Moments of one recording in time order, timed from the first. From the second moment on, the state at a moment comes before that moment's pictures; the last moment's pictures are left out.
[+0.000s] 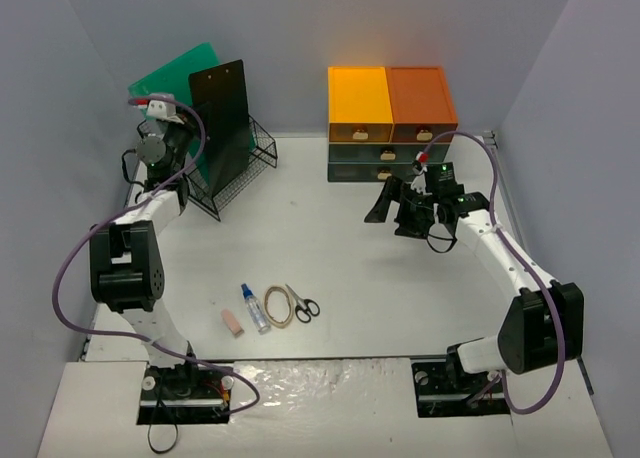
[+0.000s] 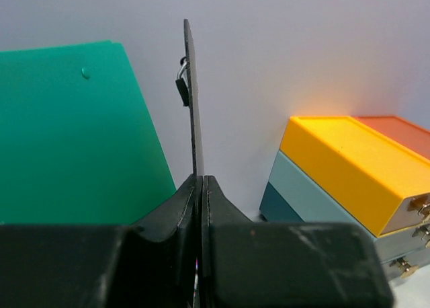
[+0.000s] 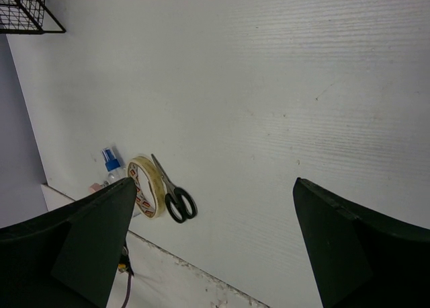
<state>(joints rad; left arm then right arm) 0.08 1.82 1.21 1.02 0.42 -0.36 0.23 1.38 1.05 -0.55 -0.40 0.55</state>
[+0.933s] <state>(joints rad) 0.13 2.00 1.27 1.18 0.52 -0.51 0.33 1.30 0.94 -0.48 -0.35 0.58</state>
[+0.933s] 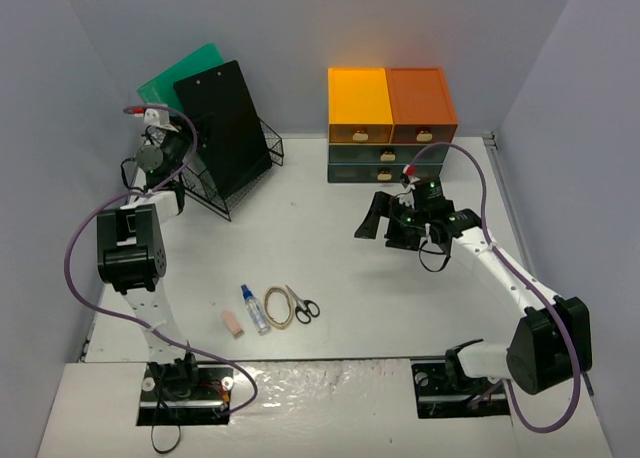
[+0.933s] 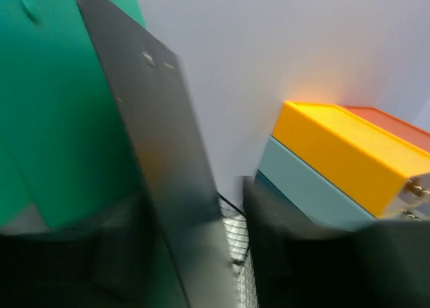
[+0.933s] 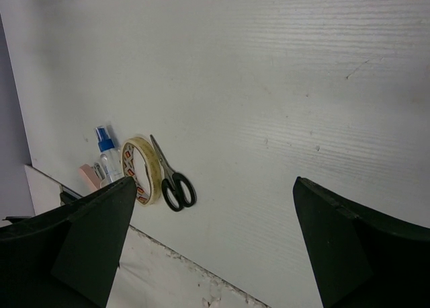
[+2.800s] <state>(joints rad) -0.11 0.63 0.92 -0.80 -0.05 -0.35 0.55 1.45 1.02 -0.53 -0.19 0.63</state>
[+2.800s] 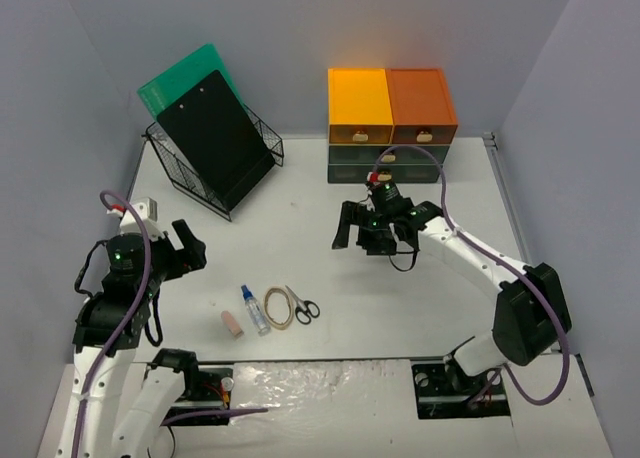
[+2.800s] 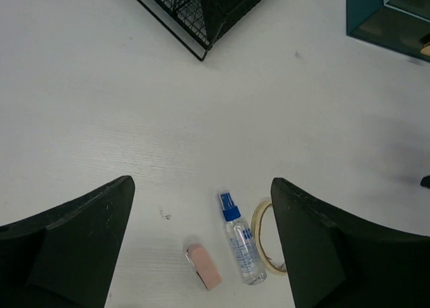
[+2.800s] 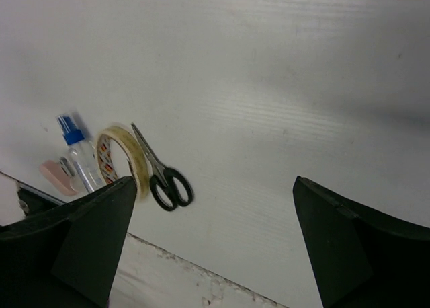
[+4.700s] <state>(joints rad) -0.16 0.78 0.96 -0.79 0.07 -0.40 -0.06 1.75 1.12 0.44 -0.16 1.48</state>
